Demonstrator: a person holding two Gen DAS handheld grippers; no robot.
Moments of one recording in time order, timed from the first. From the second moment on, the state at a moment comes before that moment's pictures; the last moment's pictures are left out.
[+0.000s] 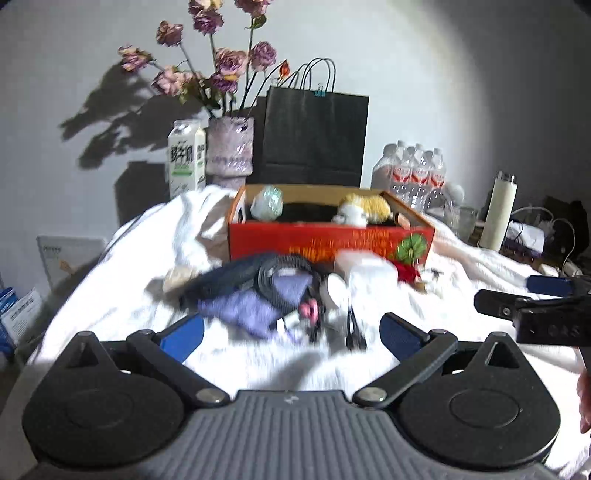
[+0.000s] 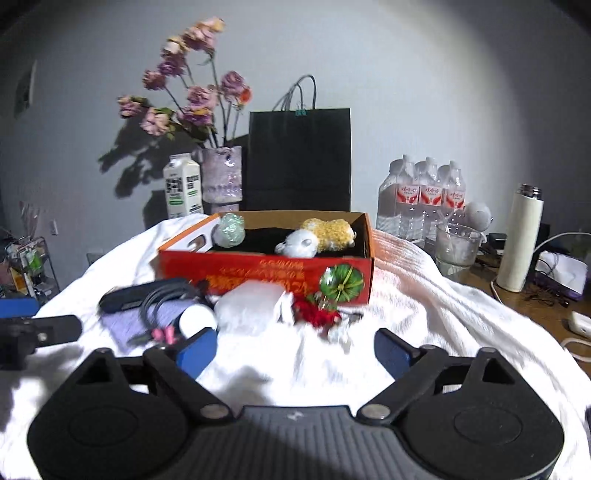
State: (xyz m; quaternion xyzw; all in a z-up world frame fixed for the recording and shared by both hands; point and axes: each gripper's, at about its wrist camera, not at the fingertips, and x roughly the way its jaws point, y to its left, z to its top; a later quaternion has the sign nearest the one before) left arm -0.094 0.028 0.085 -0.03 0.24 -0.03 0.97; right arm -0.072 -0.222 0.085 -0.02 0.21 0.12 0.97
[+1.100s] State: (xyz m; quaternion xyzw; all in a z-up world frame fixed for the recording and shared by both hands) left arm -0.013 0.091 0.062 0.00 0.23 -0.06 0.97; right arm -0.017 -0.167 0.050 0.03 0.25 0.19 0.95
